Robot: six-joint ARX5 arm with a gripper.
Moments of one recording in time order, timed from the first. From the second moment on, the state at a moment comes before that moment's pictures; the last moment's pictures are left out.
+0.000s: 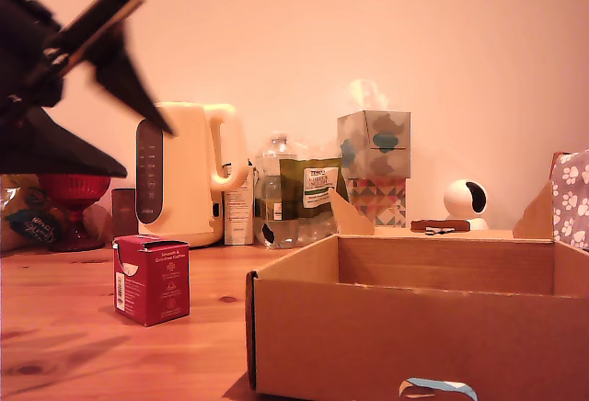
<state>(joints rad) -0.59 1.06 0.51 0.05 0.05 -0.73</state>
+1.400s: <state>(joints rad) -0.62 1.58 1.01 -0.47 -0.19 -1.09</state>
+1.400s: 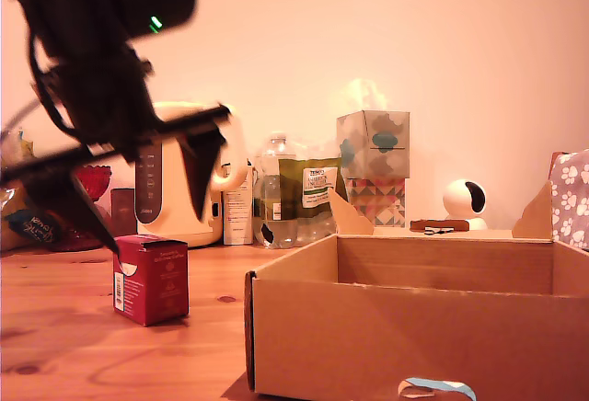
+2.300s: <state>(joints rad) -0.57 1.66 1.01 -0.42 -0.22 -1.11</state>
